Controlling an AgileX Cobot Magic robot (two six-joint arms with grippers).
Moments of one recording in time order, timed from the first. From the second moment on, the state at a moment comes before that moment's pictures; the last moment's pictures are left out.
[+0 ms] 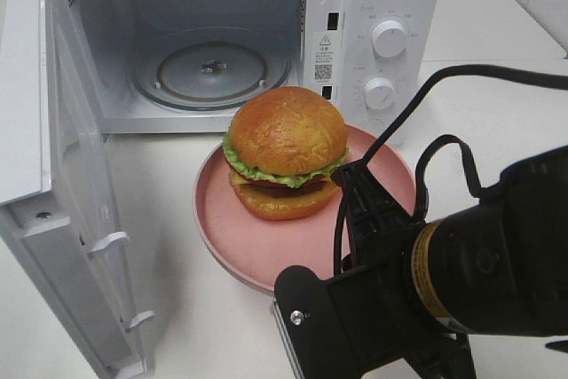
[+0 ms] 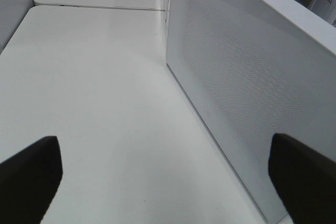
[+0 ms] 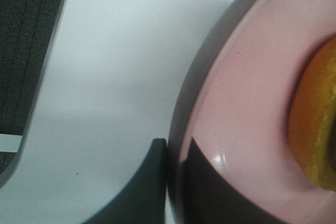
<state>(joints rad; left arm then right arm) 0.08 -0.01 -0.51 -0.19 1.04 0.08 1.12 1.41 -0.65 -0.65 0.51 -0.38</state>
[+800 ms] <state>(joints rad) 0.08 -0.01 -0.51 -0.19 1.04 0.08 0.89 1.41 -0.65 -0.09 0.37 -1.26</state>
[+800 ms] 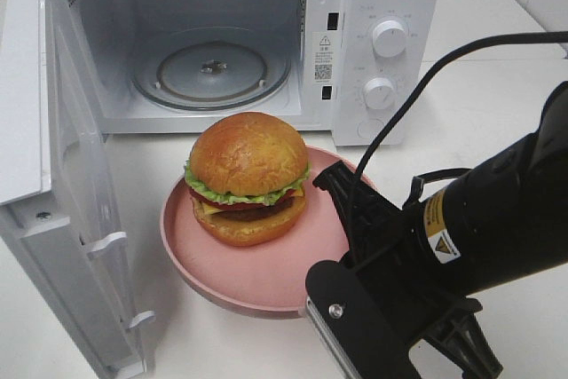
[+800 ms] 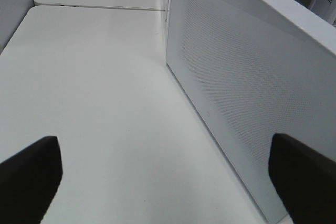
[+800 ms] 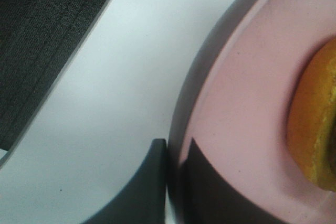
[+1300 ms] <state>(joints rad) 0.08 -0.01 -0.51 -0.19 1.04 0.08 0.81 1.42 -0.65 0.03 0.29 -1.53</state>
